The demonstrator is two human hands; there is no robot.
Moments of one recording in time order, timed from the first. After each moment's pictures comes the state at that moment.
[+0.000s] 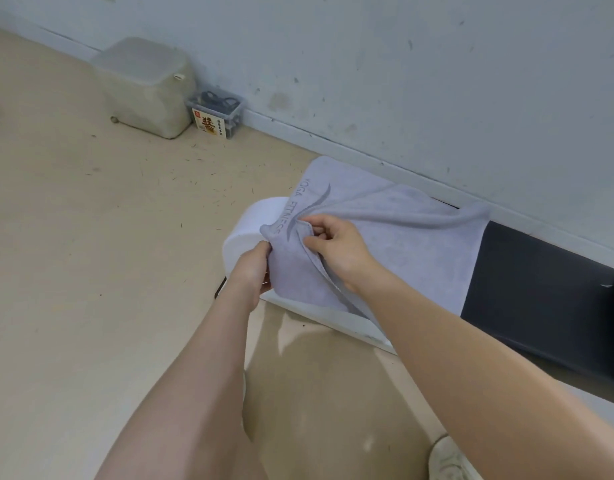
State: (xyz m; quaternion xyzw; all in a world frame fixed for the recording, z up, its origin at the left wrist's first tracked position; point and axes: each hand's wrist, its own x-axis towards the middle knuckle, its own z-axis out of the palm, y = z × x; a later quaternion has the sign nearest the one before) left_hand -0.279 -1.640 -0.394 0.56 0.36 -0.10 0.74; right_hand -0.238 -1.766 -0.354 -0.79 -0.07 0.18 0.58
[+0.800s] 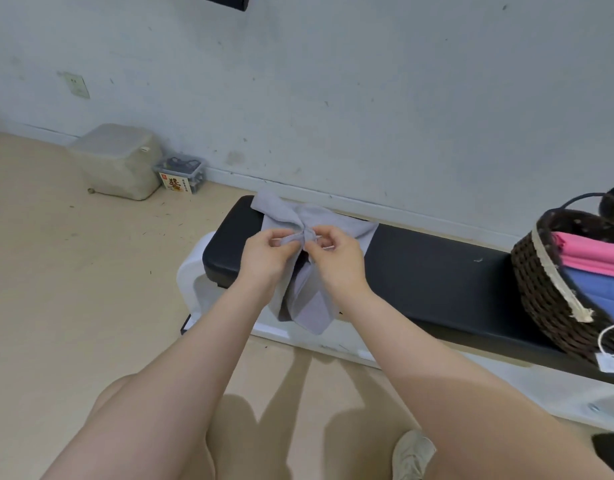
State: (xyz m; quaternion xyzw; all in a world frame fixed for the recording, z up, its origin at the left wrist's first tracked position) left_hand -0.311 -1.784 -0.281 0.71 0.15 0.04 0.68; right_hand -0.310 -1.899 -0.268 -0.80 -0.01 -0.01 0.60
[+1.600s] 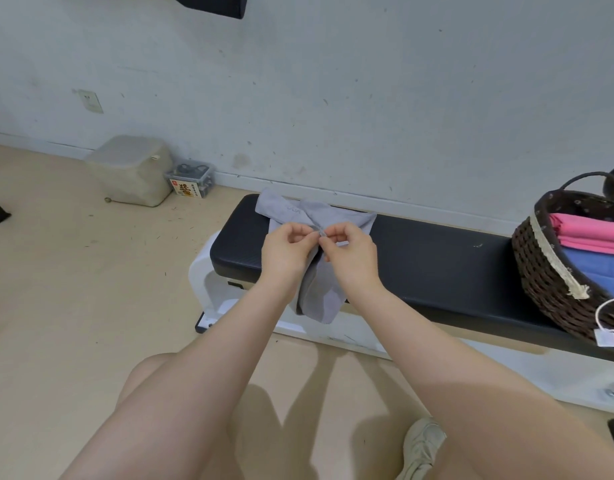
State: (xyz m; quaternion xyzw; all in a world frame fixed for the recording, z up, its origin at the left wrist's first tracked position) left_hand -0.332 -1.820 -0.268 0.72 0.14 0.08 0.67; right_hand -0.326 -1.921 -0.267 -0.81 0.01 -0.05 0.59
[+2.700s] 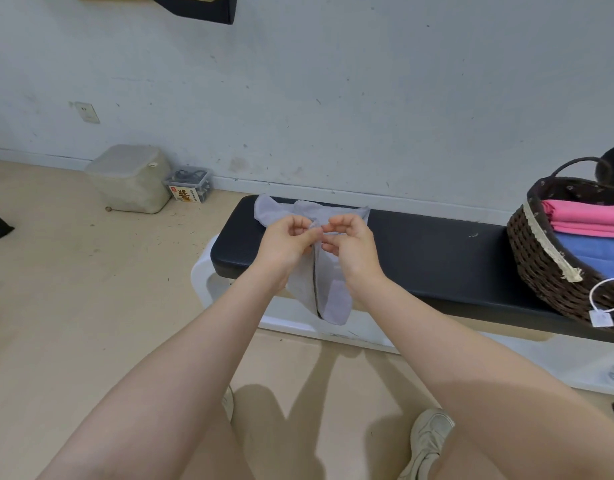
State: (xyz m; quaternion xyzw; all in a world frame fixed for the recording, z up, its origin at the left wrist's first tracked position) left_hand -0.331 -1.812 -0.255 0.75 0.07 0.02 0.66; right_hand -0.332 -1.925 -0.259 -0.68 0.04 0.01 0.73
